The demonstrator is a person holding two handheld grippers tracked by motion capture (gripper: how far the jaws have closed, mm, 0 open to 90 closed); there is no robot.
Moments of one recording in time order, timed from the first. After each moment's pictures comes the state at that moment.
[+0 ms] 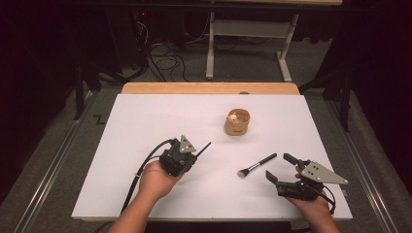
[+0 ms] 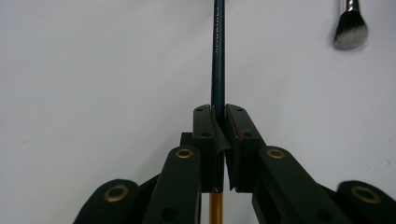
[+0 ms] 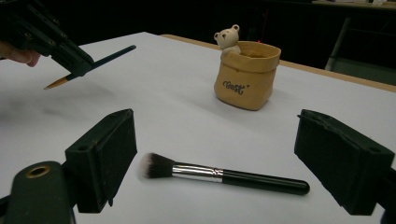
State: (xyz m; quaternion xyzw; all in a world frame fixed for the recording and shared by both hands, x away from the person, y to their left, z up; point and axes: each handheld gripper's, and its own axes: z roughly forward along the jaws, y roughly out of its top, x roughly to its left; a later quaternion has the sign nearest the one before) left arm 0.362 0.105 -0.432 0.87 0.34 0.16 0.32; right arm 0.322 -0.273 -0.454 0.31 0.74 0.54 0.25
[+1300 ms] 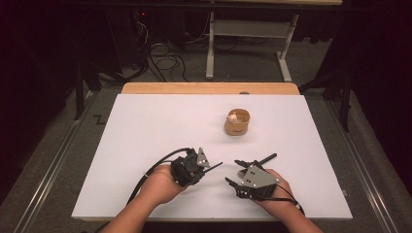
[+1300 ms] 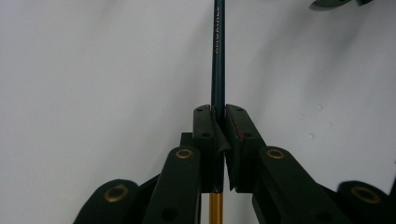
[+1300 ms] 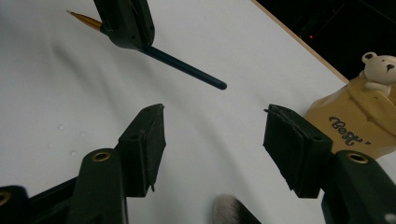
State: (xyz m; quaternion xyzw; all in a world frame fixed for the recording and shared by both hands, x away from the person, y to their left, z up) left arm 0.346 0.074 -0.426 0.94 0.23 0.11 0.24; right arm 0.324 -0.159 -0.461 0.13 0.86 0.41 0.28
